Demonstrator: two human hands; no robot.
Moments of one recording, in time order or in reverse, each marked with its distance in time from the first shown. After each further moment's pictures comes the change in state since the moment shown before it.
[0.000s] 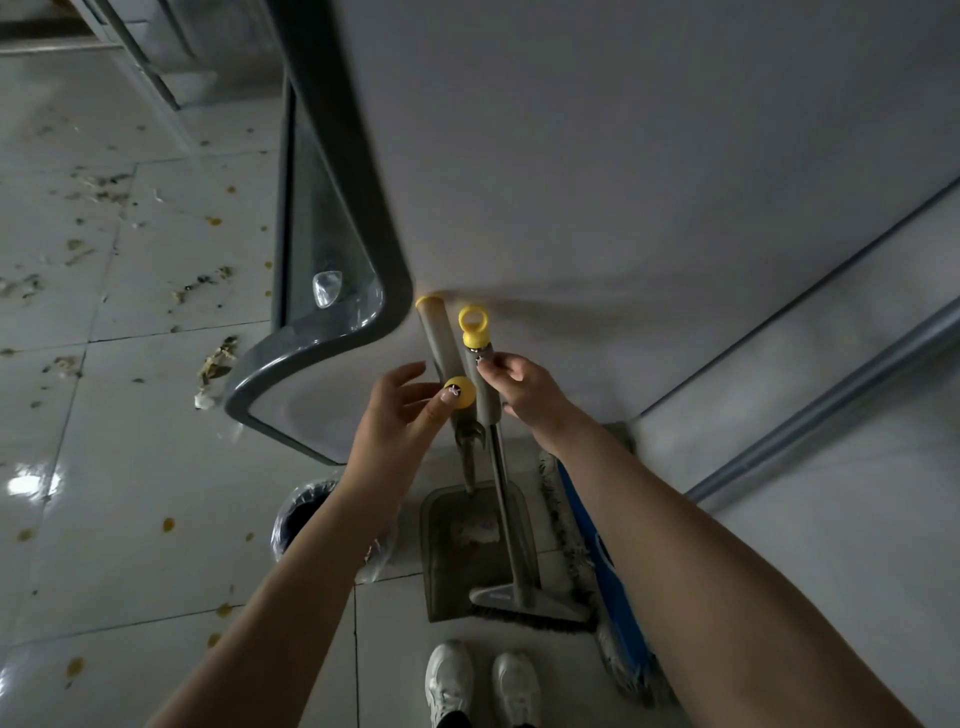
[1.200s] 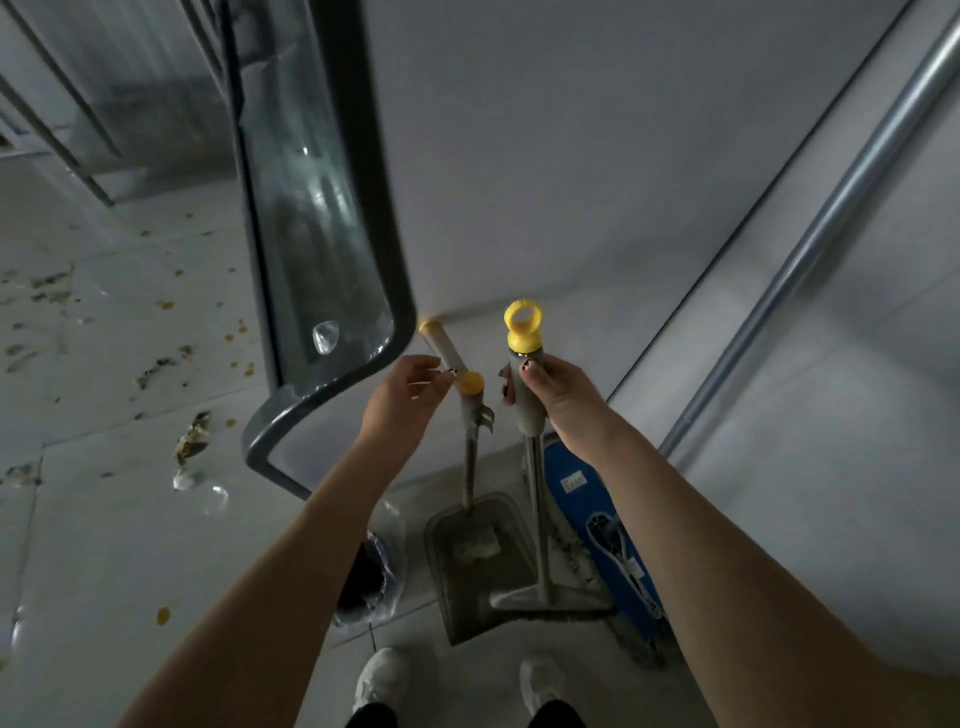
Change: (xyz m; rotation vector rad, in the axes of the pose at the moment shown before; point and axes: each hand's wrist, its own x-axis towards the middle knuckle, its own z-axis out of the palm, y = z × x) left_hand 0.002 0.040 -0.033 0.336 -0.115 0.092; right_hand -0.126 -0.059 0.012 0.187 0.134 -0.240
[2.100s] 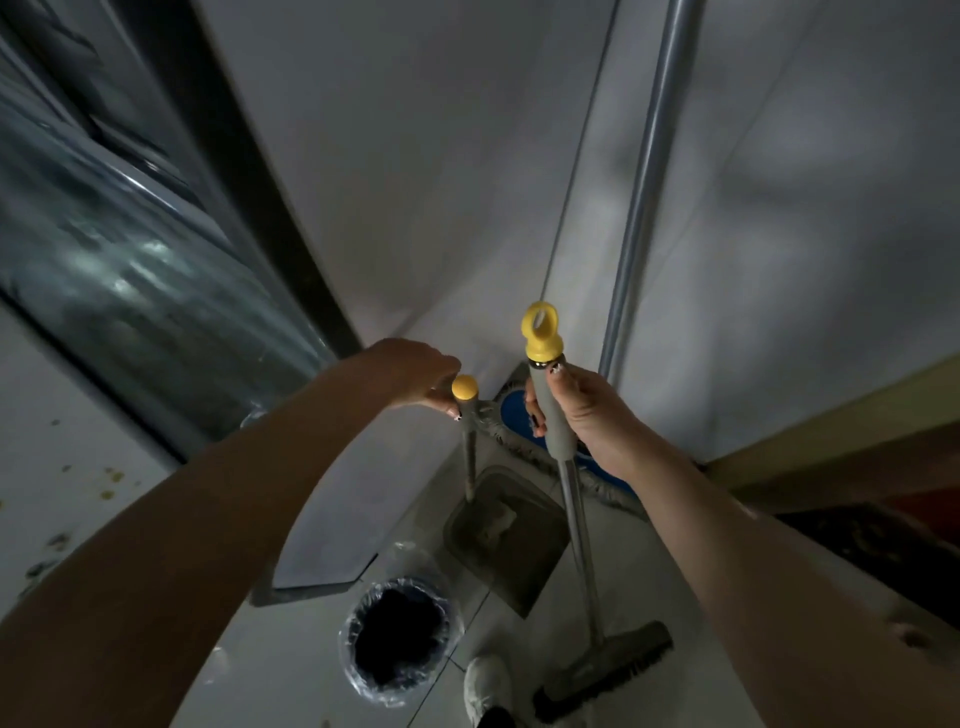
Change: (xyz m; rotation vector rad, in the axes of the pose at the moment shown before) left_hand 0.121 0.041 -0.002 1.323 -0.996 1.056; right_hand -0.040 0.013 0.068 0.155 0.543 -0.040
